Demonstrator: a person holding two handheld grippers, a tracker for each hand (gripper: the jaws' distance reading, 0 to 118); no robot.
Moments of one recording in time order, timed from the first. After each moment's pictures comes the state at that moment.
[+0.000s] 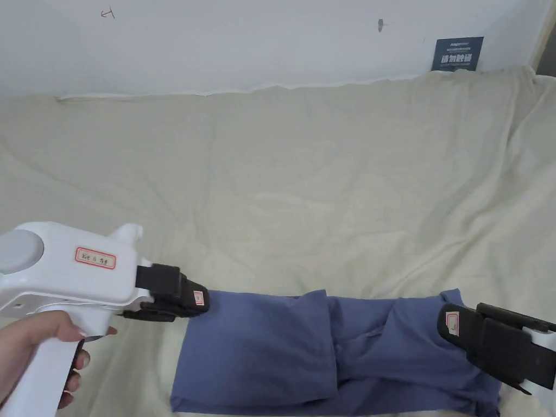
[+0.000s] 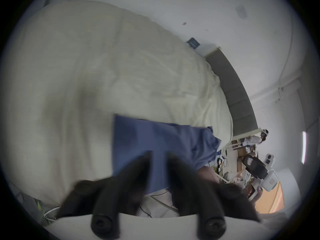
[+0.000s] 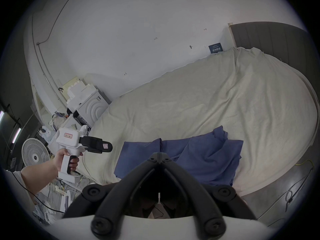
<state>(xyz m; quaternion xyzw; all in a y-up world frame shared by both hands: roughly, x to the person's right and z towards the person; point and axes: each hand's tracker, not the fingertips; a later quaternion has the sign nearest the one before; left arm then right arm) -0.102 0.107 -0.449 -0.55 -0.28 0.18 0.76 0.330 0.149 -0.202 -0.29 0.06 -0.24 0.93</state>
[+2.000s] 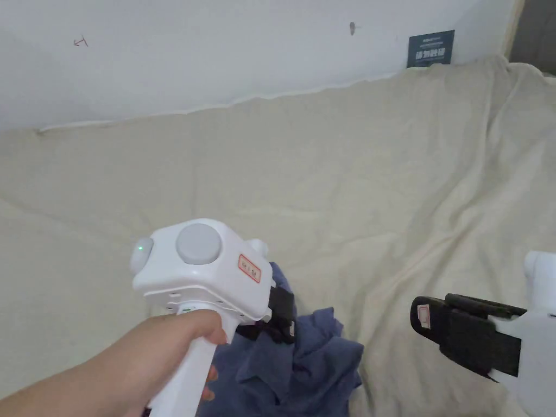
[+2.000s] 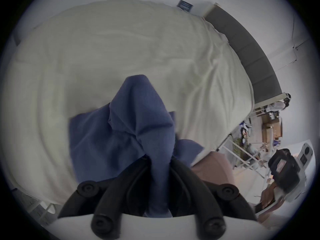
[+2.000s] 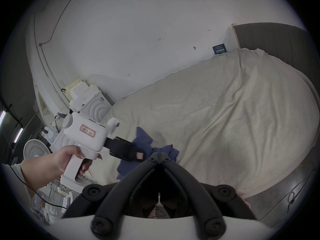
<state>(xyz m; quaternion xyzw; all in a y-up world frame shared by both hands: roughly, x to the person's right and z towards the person) 0.091 0.116 -0.444 -0.62 -0.31 0.00 0.72 0.324 0.155 -0.207 -0.28 0.07 -0.24 0.93</state>
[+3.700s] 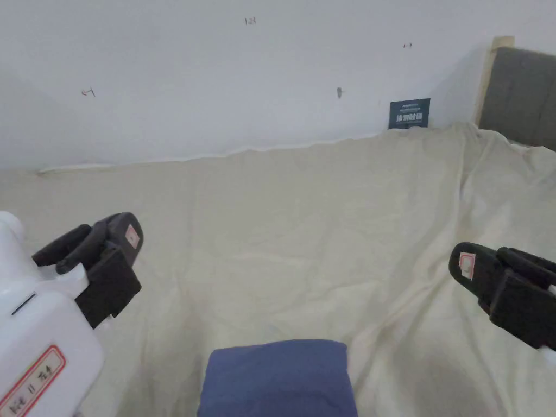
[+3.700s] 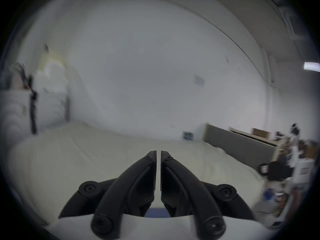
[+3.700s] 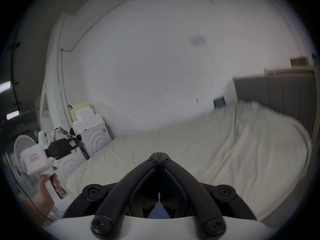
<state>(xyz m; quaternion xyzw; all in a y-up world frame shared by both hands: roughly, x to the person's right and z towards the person) -0.067 0.260 -0.268 -0.02 -0.16 0.09 0.98 0.317 0.233 -0.160 -0.04 0.03 -0.16 0.99</state>
